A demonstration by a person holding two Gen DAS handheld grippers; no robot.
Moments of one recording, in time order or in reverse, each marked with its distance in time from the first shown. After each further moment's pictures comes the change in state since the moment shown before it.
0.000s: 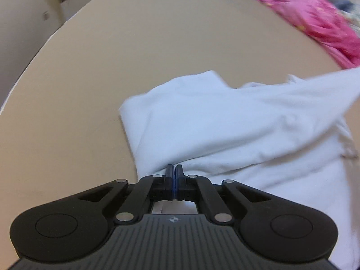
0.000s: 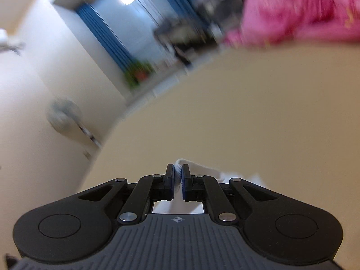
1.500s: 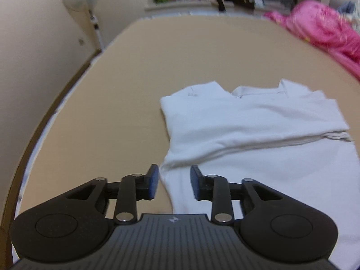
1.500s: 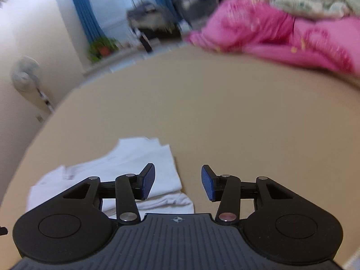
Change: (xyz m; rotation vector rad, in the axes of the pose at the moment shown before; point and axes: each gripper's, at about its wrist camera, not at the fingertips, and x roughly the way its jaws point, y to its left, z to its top) left arm -0.159 -0.038 -0.102 -0.047 -0.153 0.235; right arm -0.154 -0.027 -0.031 -0.194 0.098 -0.303
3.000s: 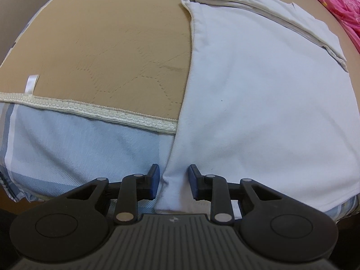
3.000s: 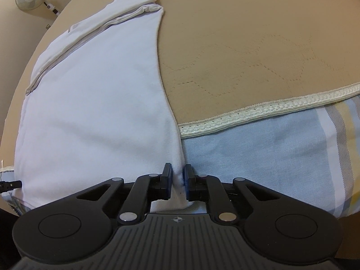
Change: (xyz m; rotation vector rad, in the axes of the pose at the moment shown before) left arm -0.011 0.017 -0.161 -0.164 0.443 -0.098; right arm -0.073 -0.078 -0.149 -0.041 0.599 0.075
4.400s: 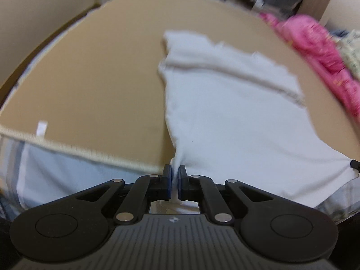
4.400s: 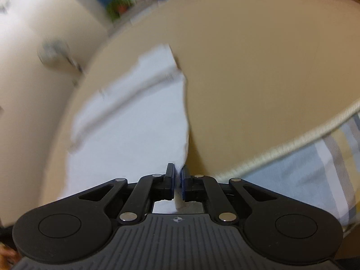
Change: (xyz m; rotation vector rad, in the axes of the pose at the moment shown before) left arm -0.092 0.013 -0.017 0.009 -0.298 -0.156; right arm -0.081 -0.005 -0.001 0.137 -0.299 0.221
